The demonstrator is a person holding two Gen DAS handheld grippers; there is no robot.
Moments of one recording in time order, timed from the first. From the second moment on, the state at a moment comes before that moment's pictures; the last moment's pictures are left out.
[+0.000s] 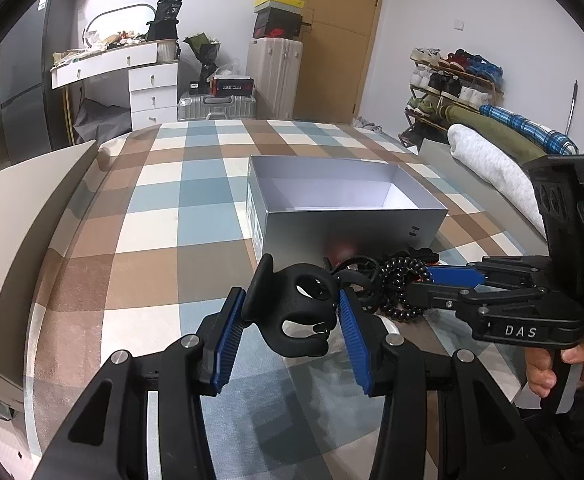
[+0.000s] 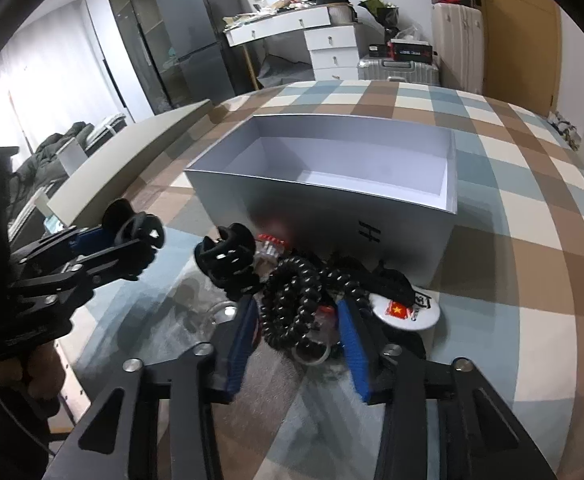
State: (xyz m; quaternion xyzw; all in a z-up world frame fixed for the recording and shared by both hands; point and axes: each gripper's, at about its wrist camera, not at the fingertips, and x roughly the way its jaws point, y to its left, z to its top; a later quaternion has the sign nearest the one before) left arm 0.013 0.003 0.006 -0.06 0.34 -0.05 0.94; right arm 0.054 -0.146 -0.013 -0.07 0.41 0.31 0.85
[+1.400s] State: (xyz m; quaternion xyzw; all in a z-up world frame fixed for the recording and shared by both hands) left arm 0.014 0.000 0.005 -0.05 0.34 -0.05 0.94; right arm 0.062 -0.186 0.007 -0.01 0.38 0.31 0.87
